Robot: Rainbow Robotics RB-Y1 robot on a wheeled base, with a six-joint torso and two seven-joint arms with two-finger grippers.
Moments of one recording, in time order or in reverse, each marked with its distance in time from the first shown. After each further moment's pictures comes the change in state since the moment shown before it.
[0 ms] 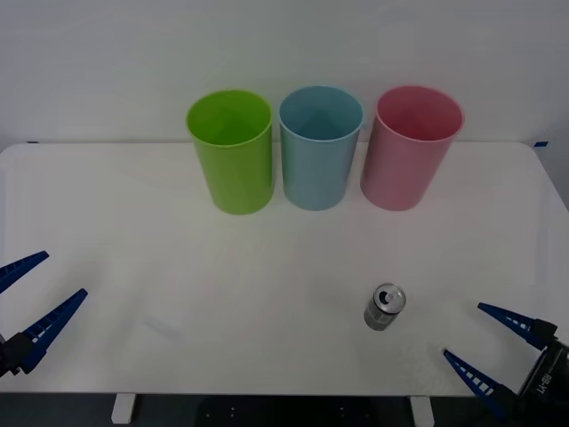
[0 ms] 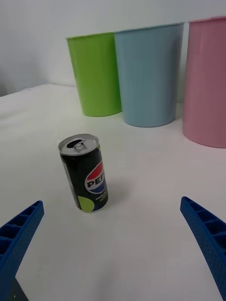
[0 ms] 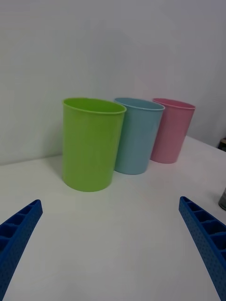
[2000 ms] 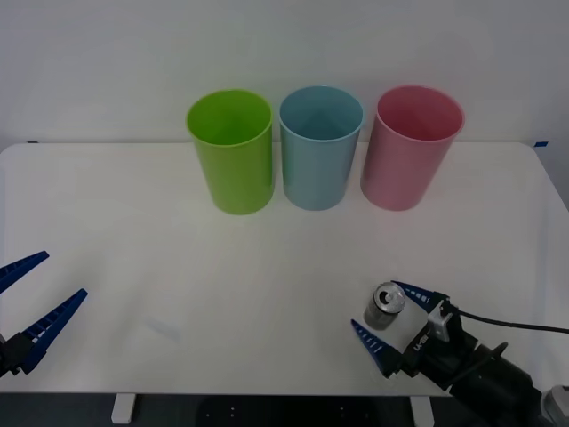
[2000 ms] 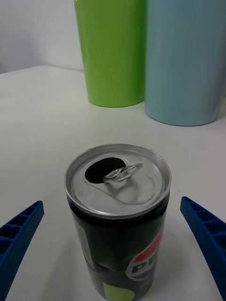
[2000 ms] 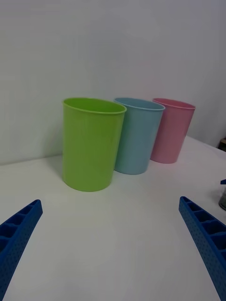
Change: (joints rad) right arm -0.159 0.160 0.259 0.006 0.151 0.349 0.068; left arm 0.000 0.000 0.000 0.000 0.000 0.000 0.000
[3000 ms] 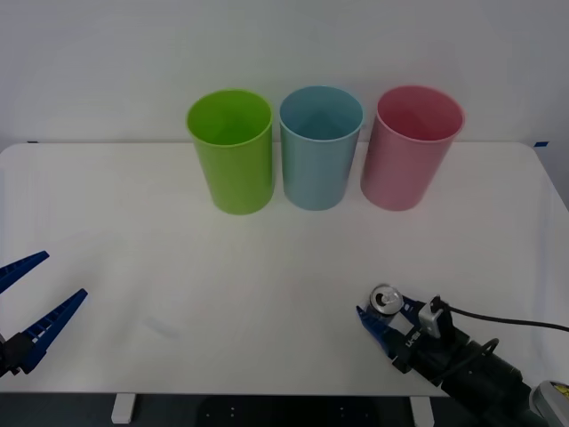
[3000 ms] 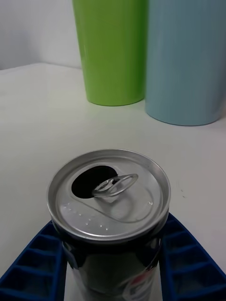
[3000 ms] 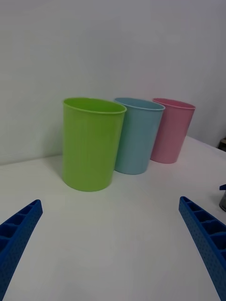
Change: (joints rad) right arm -0.012 0.001 0.031 0.000 -0.003 0.042 -0.001; left arm 0.000 0.000 0.000 0.000 0.000 0.000 0.000
